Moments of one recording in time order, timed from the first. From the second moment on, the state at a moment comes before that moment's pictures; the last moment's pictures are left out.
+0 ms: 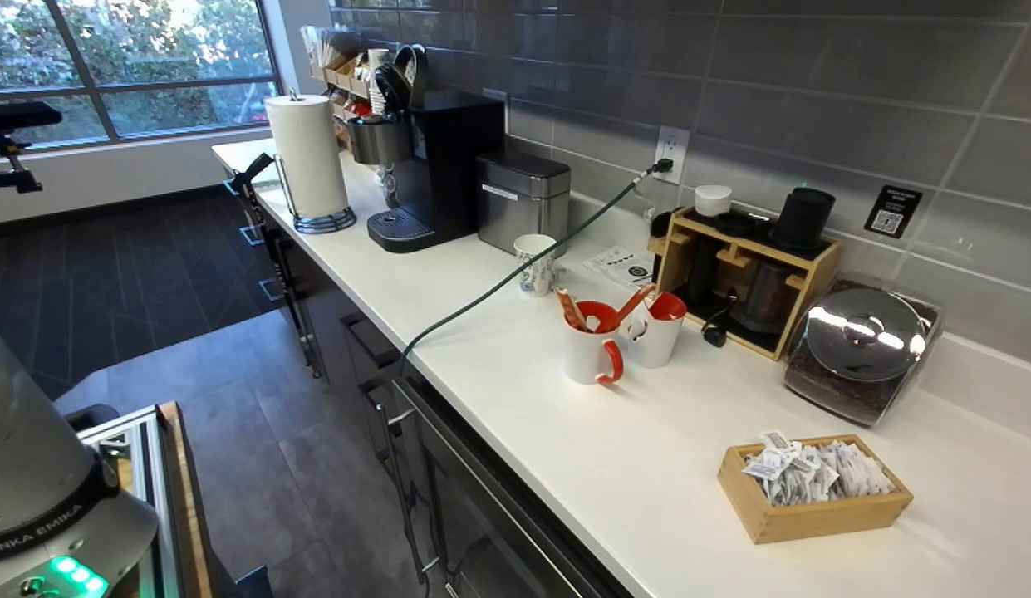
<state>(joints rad) 0.27 -0.34 0.01 -1.77 -0.13 2.63 -1.28</state>
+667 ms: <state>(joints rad) 0.25 -0.29 0.02 -1.64 -0.14 2.63 -1.31</state>
